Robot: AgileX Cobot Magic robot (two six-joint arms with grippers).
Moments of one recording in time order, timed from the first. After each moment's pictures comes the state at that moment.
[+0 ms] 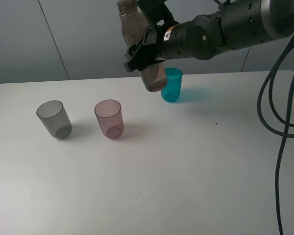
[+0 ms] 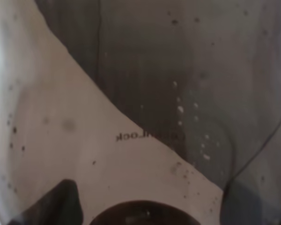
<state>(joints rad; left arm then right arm) -0.02 0.00 -0.51 0.02 1.08 -0.02 0.62 1.87 -1.18 0.04 -0.12 -0.27</state>
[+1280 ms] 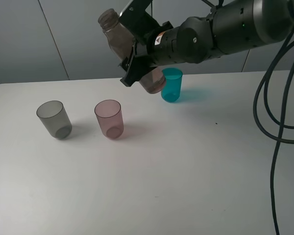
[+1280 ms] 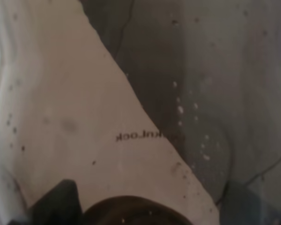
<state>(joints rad) -0.02 0.00 -0.51 0.02 1.08 -0.02 0.68 1.87 -1.18 0.14 -0.09 -0.60</state>
